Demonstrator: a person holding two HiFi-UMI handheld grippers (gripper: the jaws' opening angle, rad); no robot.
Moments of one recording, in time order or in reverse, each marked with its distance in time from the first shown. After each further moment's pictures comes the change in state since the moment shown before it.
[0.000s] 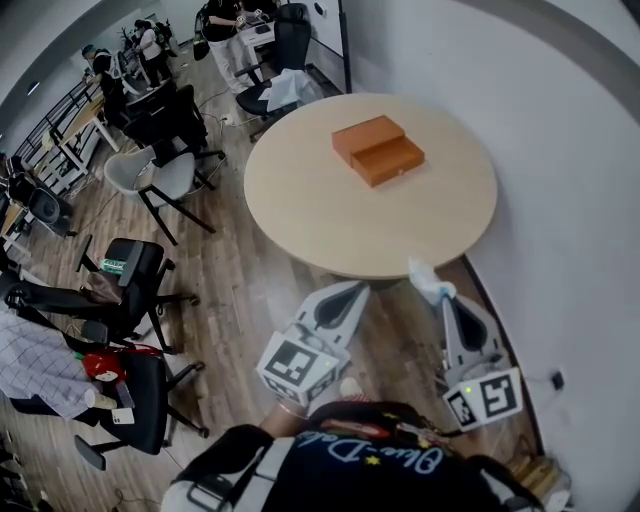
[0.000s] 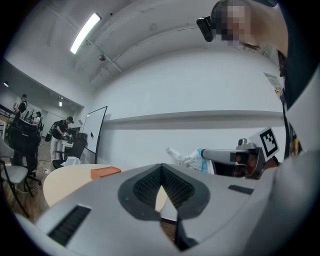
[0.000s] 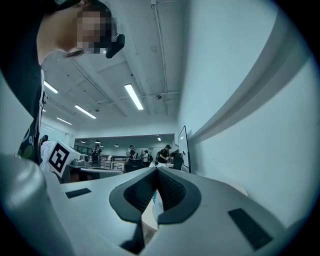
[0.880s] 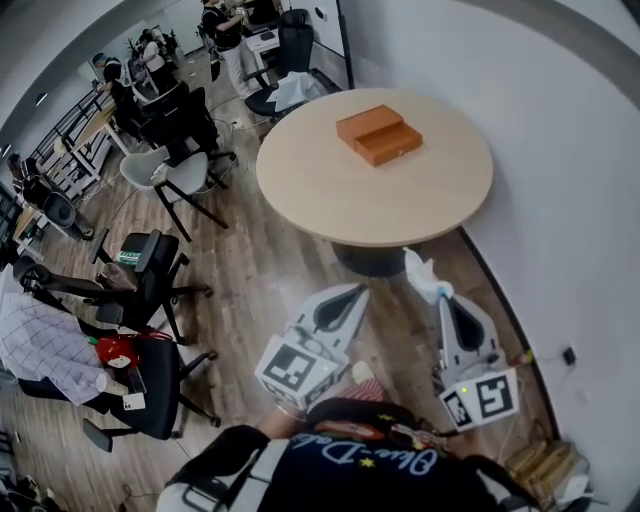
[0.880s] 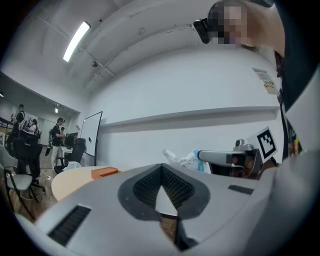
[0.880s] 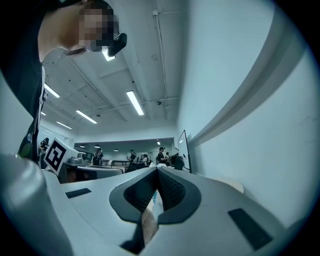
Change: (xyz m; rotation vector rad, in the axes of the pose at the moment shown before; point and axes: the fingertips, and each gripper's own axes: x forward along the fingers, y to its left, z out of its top) left arm -0.084 -0.083 -0.003 0.057 0.011 -0.006; right arm -0.096 0.061 -0.003 0.026 -0.063 0.001
